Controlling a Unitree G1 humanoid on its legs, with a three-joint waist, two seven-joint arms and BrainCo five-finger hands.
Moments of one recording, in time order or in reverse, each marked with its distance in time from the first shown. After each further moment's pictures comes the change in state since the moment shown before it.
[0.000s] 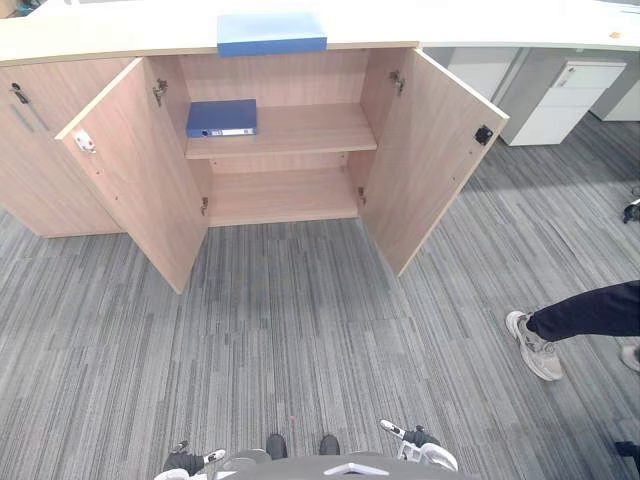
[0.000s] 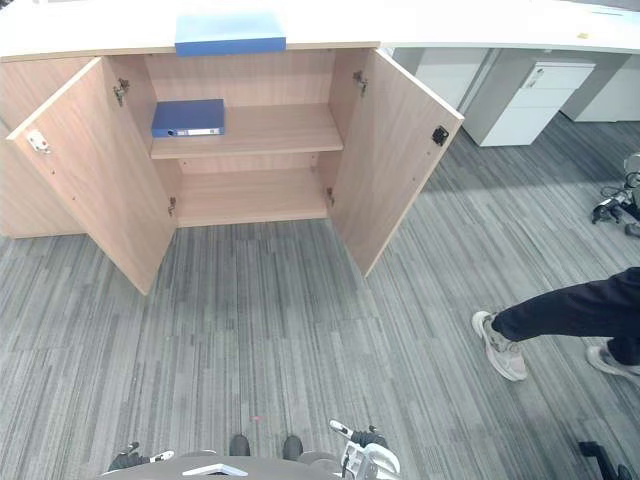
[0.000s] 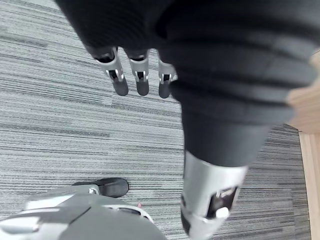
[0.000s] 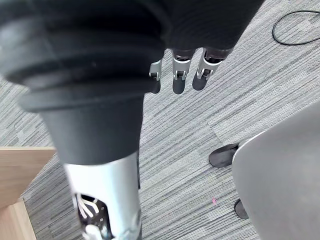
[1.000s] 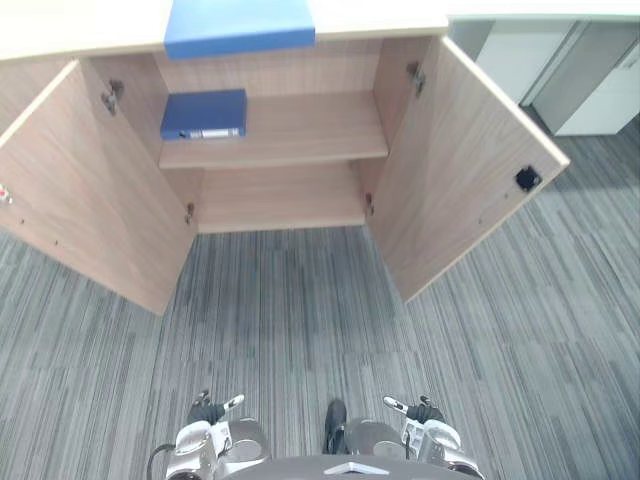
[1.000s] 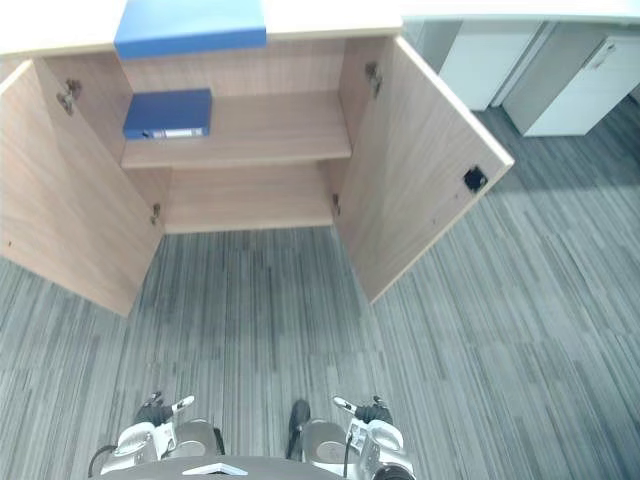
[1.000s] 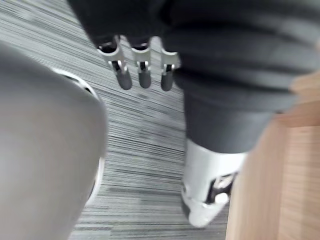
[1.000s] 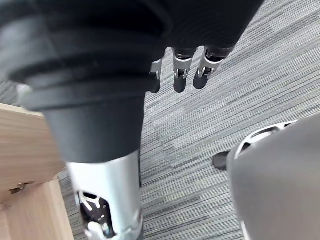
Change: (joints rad) left arm -0.132 -0.103 0.104 -0.092 -0.023 -0.025 -0.003; right arm -0.013 -0.010 0.037 -0.104 -0.016 -0.005 0.000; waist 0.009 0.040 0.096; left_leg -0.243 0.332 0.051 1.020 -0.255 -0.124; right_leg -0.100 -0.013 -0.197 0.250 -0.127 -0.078
